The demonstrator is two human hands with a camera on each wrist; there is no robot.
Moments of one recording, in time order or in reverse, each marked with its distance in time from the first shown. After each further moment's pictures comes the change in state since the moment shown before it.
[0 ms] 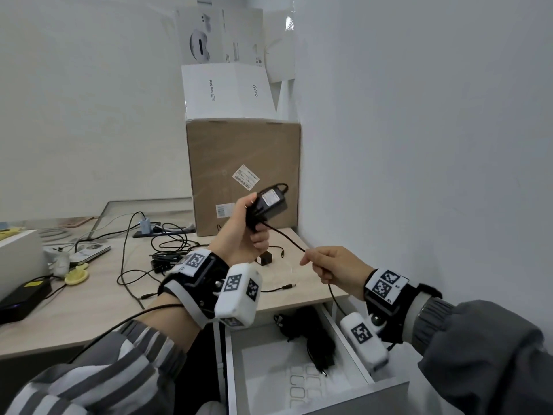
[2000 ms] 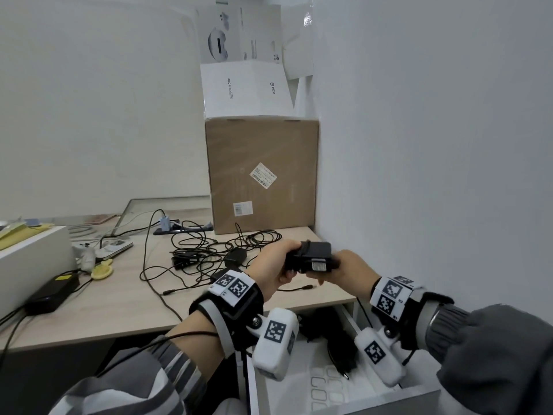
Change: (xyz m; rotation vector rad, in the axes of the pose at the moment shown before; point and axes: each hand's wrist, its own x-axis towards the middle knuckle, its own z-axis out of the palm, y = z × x) left_hand -0.001 -0.049 -0.016 0.365 0.165 -0.028; right_hand 0.017 0.009 0.022 -0.593 0.053 -0.139
